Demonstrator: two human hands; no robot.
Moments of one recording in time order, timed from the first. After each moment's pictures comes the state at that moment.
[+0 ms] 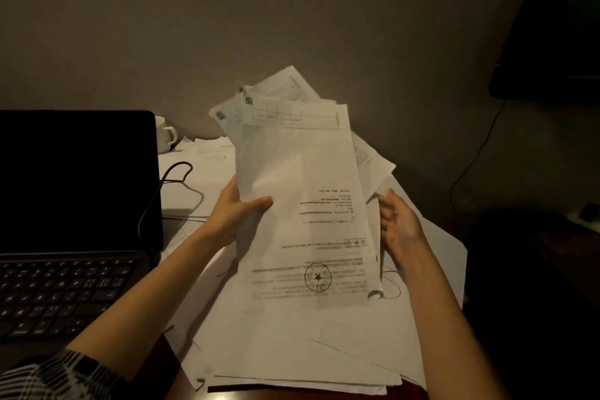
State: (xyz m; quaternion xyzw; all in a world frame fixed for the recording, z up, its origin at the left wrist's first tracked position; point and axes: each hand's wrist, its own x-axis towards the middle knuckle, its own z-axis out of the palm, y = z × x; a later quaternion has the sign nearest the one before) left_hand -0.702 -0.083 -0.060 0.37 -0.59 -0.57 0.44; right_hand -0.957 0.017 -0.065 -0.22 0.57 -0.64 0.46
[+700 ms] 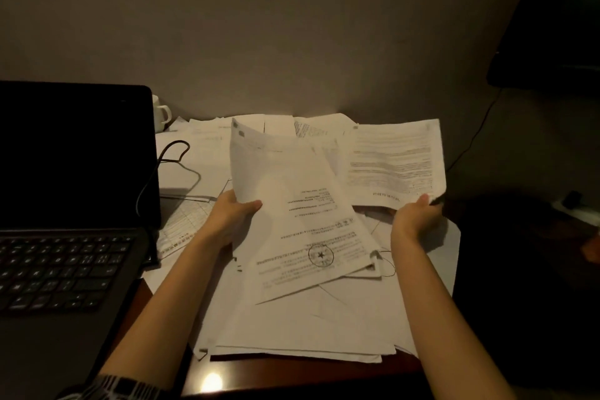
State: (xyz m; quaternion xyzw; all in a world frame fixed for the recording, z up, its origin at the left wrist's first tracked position) left_hand -0.700 -0.059 -0.081 0.47 -0.48 -0.62 0.40; right_hand -0.958 0.008 -0.082 -0.04 0.63 -0.77 0.14
